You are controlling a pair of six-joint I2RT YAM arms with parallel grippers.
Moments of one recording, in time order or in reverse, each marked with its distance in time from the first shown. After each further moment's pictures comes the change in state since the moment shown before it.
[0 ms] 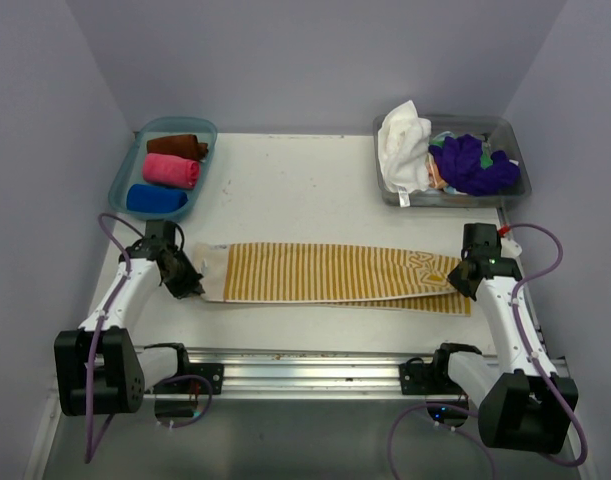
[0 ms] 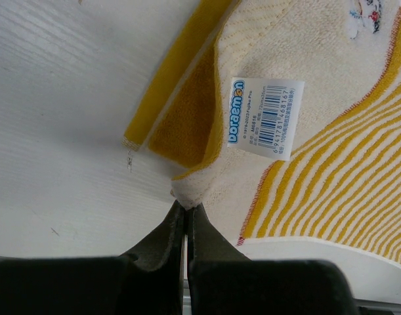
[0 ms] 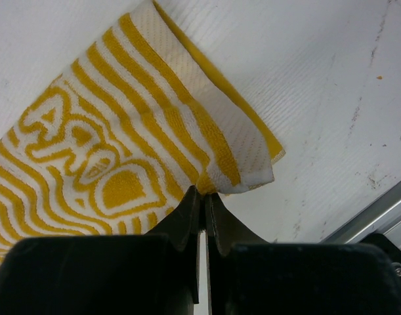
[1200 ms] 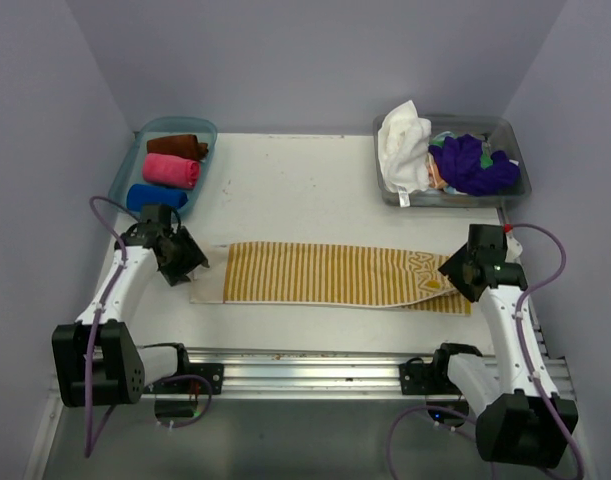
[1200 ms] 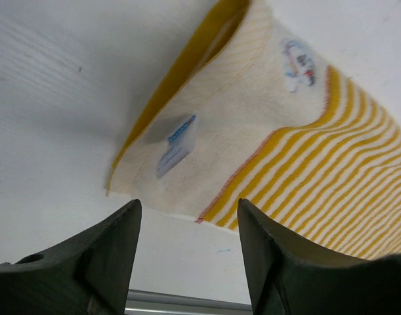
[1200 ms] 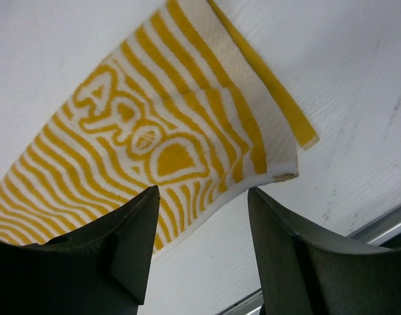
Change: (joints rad) left arm 0.002 0.061 0.095 0.014 -0.032 -0.016; right arm -0.004 -0.079 0.000 -0.027 -0.108 0.023
